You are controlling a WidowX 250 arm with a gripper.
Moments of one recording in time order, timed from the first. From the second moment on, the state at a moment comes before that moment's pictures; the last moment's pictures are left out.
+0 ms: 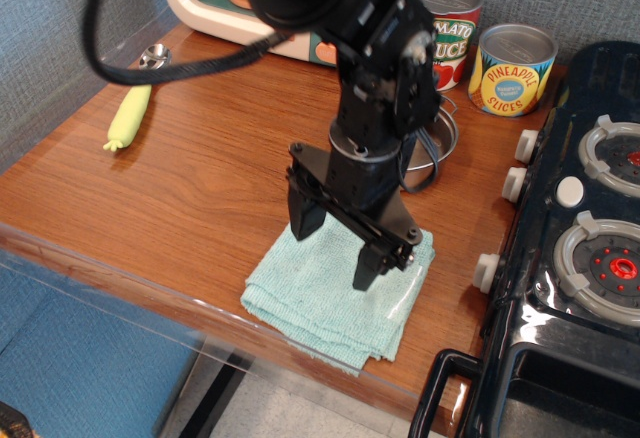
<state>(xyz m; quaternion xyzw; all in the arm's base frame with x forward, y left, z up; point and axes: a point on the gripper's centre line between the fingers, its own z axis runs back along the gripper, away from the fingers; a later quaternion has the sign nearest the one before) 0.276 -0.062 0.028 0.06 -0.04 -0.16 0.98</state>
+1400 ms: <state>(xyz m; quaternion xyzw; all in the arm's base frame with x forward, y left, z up) 0.313 0.119 0.014 0.06 -0.04 -0.06 1.00</state>
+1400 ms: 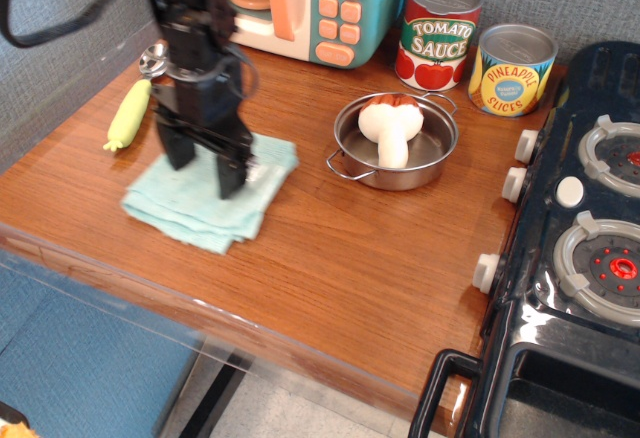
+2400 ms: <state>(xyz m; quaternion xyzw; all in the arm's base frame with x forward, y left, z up) 0.305 0.114 0.070 0.04 -0.07 -0.09 0.99</state>
